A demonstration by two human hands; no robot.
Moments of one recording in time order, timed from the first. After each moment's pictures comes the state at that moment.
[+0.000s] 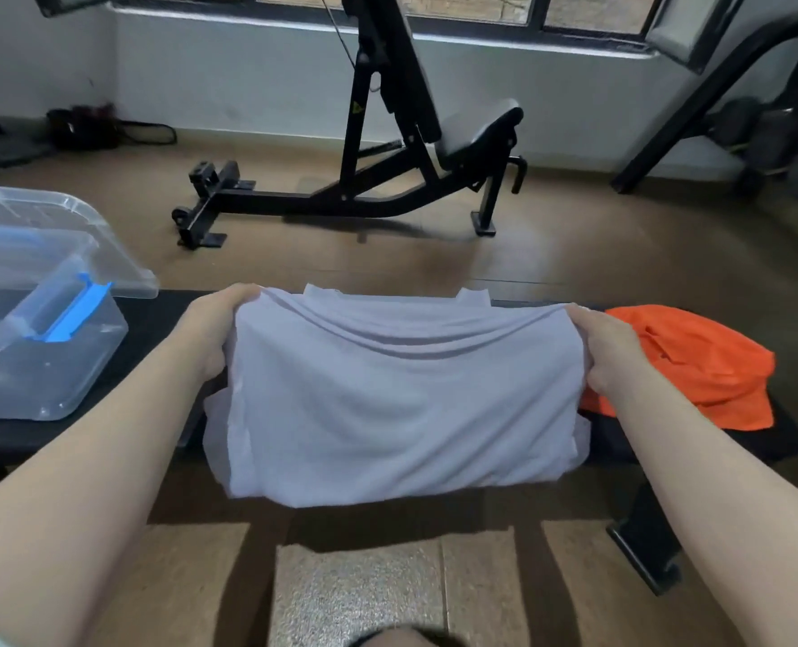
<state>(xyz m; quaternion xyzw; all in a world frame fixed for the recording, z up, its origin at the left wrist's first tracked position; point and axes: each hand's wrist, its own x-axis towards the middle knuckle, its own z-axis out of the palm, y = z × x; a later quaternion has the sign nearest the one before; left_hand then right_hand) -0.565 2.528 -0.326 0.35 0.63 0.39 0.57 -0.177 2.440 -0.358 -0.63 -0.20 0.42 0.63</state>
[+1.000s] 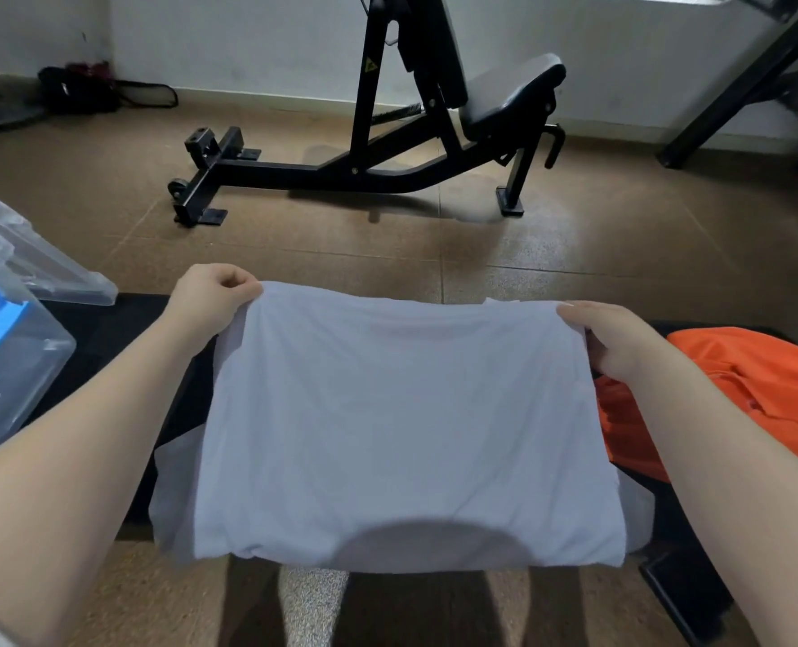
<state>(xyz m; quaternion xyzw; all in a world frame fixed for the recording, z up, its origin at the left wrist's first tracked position) -0.549 2.662 -0.369 0.60 0.68 0.29 0.31 -0.142 2.570 -0.380 -0.69 -0.26 0.50 0.46</state>
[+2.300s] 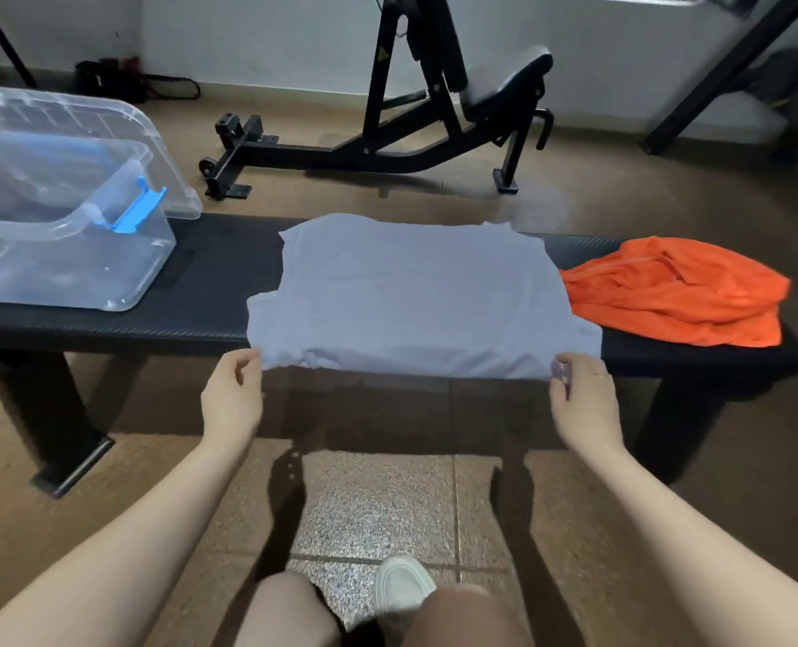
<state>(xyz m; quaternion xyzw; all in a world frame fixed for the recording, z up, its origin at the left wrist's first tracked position) -0.607 2.406 -0.449 0.50 0.72 0.38 0.29 -0.247 2.336 -0.448 -0.81 -0.52 0.08 0.26</state>
